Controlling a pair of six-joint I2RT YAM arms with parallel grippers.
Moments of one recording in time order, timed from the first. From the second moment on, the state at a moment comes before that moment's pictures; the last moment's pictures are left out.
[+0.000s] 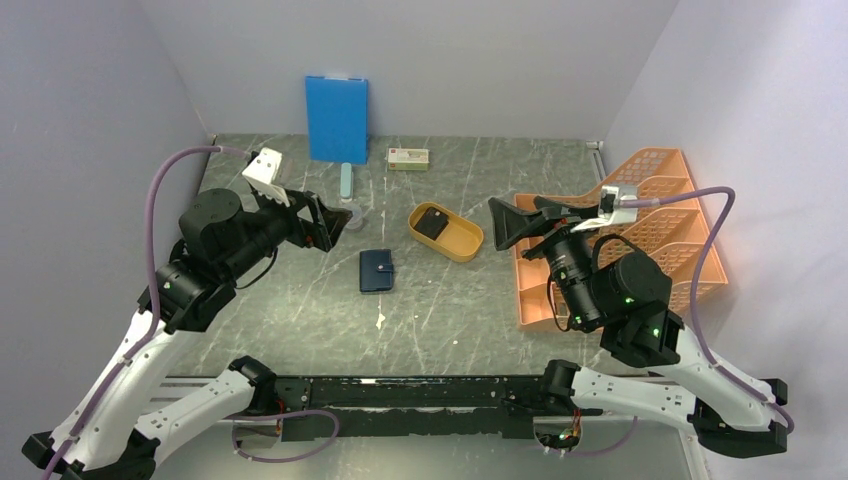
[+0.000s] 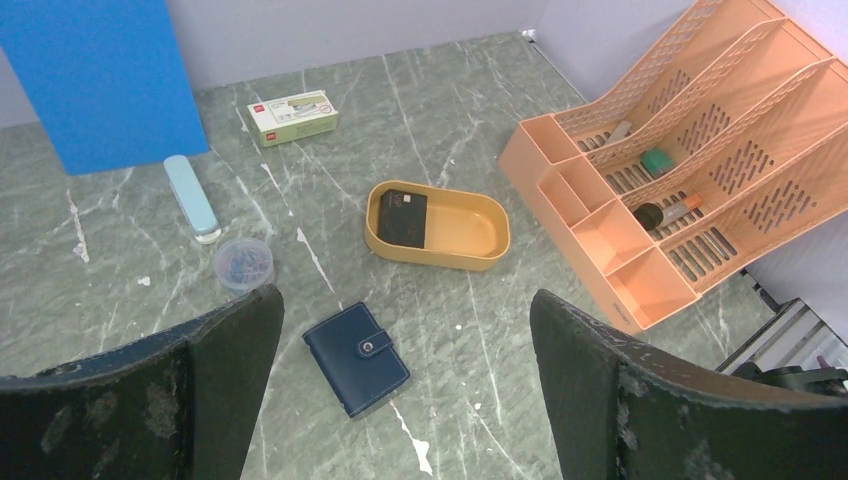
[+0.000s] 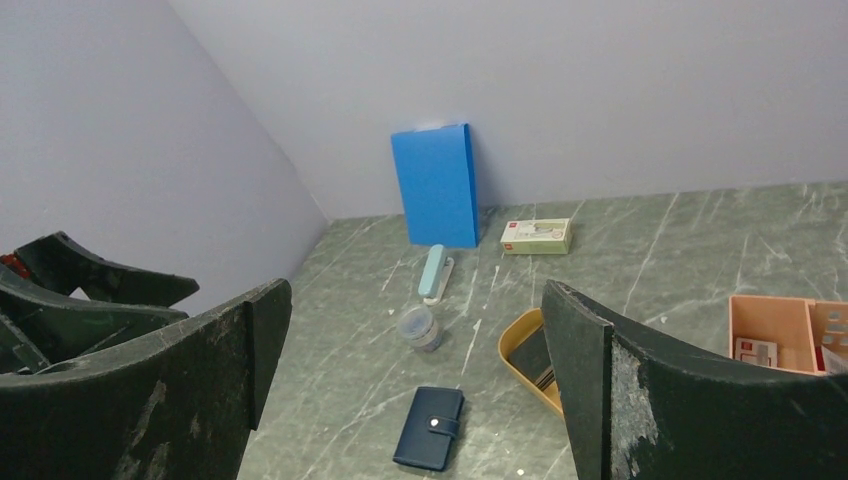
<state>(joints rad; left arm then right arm) -0.57 0.82 1.15 -0.47 0.04 -0.24 1.13 0.66 1.06 -0.16 0.79 0.23</state>
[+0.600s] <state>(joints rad) -0.57 0.81 1.15 -0.47 0.04 -0.24 1.13 0.66 1.07 -0.16 0.83 0.25</state>
